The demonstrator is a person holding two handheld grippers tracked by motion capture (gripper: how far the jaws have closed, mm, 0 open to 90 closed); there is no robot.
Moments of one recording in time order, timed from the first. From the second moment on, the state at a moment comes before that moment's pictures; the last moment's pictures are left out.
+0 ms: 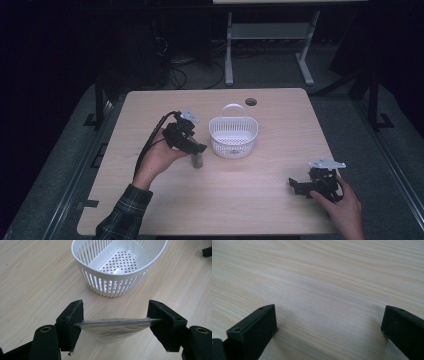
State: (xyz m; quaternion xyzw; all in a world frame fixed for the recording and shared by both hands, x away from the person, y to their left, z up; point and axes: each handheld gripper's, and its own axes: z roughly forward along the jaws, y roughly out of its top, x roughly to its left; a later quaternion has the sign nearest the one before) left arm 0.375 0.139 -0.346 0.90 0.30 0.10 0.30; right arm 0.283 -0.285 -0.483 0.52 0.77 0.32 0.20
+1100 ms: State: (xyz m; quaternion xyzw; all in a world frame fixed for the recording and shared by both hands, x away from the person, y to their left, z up) left arm 0.380 0.136 -0.302 0.89 0.29 0.11 0.33; right arm 0.283 -0.285 -0.483 0.52 0.77 0.32 0.20
